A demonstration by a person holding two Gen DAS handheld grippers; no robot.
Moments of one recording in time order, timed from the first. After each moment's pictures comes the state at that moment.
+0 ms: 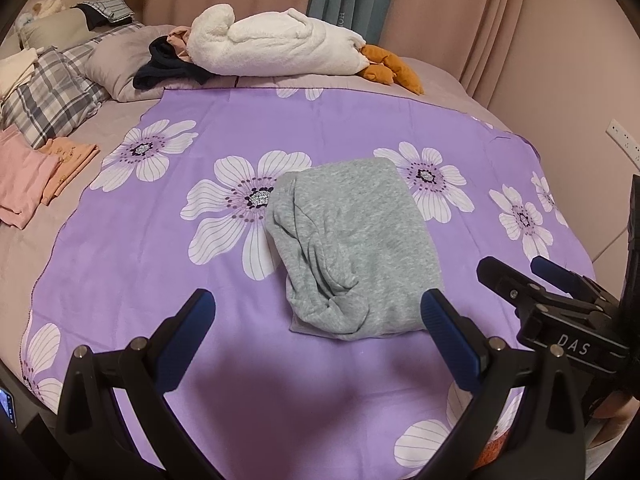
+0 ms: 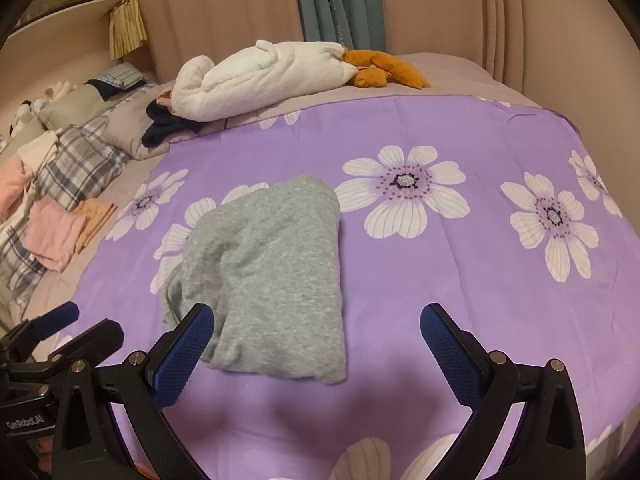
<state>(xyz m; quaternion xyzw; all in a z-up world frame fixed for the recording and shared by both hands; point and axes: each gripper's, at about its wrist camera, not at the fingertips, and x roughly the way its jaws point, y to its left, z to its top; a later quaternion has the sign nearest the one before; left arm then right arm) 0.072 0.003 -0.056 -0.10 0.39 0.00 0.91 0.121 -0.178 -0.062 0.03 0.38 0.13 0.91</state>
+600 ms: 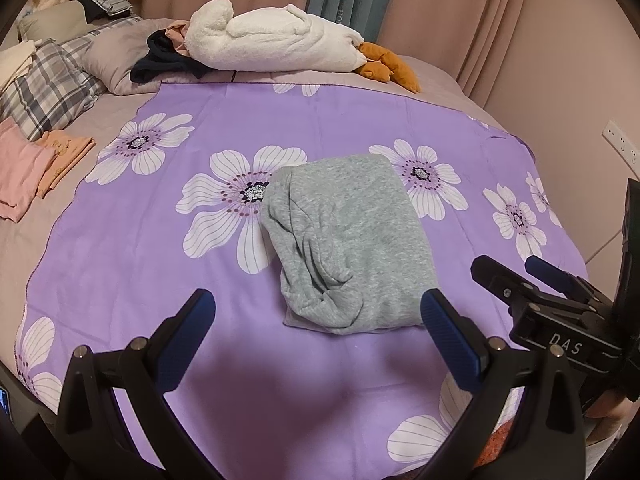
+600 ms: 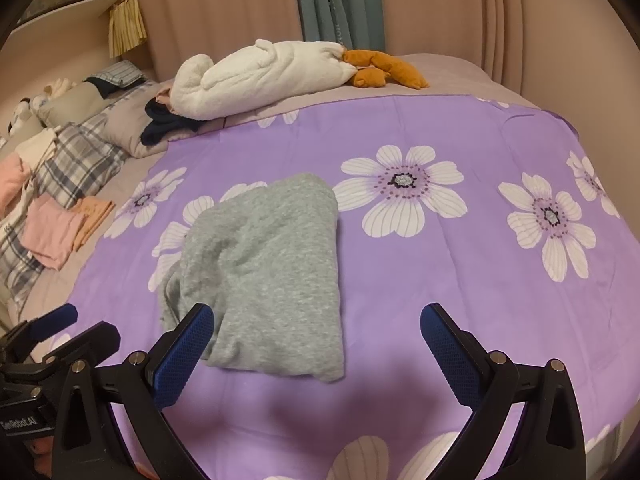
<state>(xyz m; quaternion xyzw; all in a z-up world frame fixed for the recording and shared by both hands) 0.069 0.004 -0.057 -0.11 0.40 -0.01 0.91 0.119 -0.178 -0.062 0.03 0.38 0.12 0.91</state>
